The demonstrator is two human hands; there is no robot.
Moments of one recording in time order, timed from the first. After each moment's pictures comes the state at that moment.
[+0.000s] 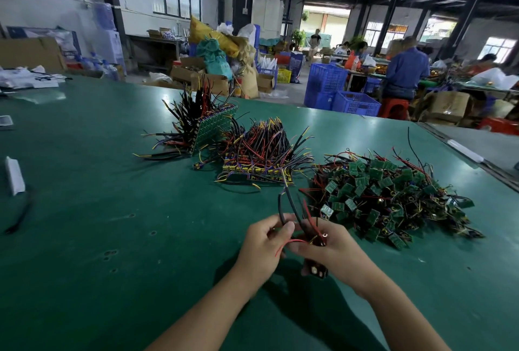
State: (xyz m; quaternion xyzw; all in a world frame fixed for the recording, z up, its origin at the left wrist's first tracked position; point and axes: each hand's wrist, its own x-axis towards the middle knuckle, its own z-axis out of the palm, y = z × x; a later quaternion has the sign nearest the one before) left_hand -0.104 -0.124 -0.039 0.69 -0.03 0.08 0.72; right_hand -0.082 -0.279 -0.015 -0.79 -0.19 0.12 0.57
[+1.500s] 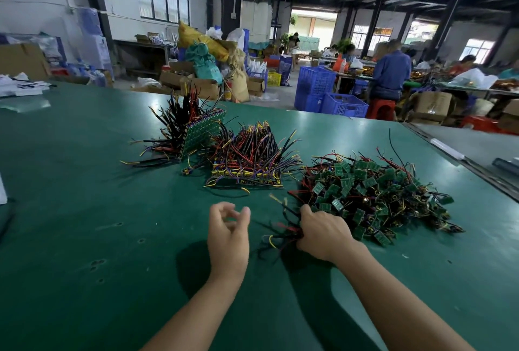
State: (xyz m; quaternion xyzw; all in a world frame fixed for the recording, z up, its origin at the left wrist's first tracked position) left_hand -0.088 -0.110 -0.052 0.63 0.12 0.30 0.71; right_hand -0.025 -0.280 -0.017 -0.98 -0.18 0.01 -0.03
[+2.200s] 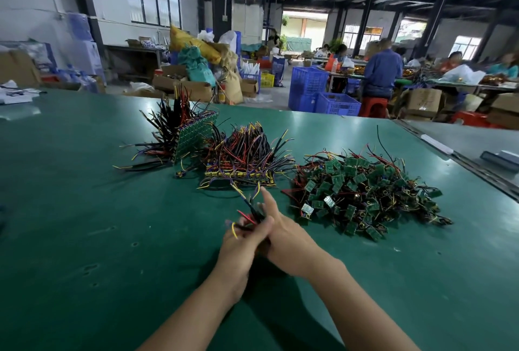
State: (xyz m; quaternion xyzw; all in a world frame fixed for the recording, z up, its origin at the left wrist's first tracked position) left_hand -0.102 -0.128 -0.043 0.50 0.05 0.03 0.87; right_hand -0.072 -0.239 -0.015 -0.93 -0.29 0.00 0.22
